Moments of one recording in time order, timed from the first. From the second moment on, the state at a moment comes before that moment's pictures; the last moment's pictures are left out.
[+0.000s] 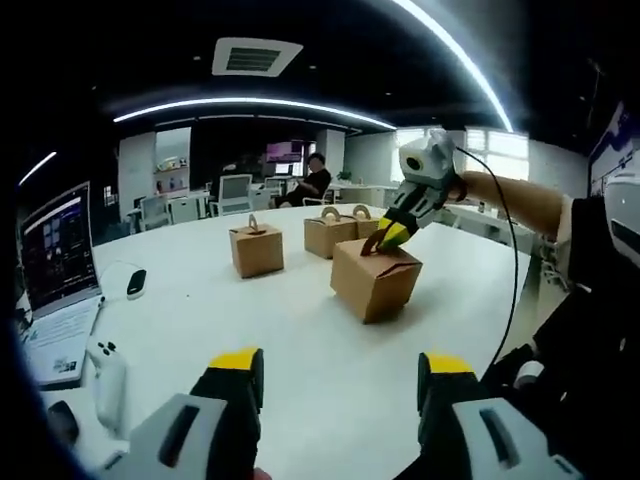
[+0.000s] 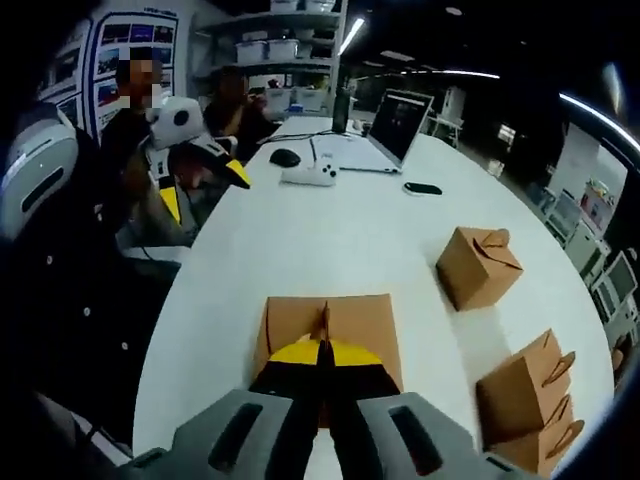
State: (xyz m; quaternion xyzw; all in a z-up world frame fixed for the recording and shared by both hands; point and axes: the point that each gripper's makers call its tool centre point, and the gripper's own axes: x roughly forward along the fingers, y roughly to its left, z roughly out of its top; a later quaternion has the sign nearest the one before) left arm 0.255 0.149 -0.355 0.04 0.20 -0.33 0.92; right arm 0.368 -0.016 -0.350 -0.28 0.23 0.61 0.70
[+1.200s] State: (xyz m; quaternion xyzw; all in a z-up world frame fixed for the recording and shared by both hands) left arm 0.258 0.148 -0.366 0.03 0.21 -0.34 0.92; right arm 0.395 -0.027 -0.351 -0.23 0.22 0.60 0.73
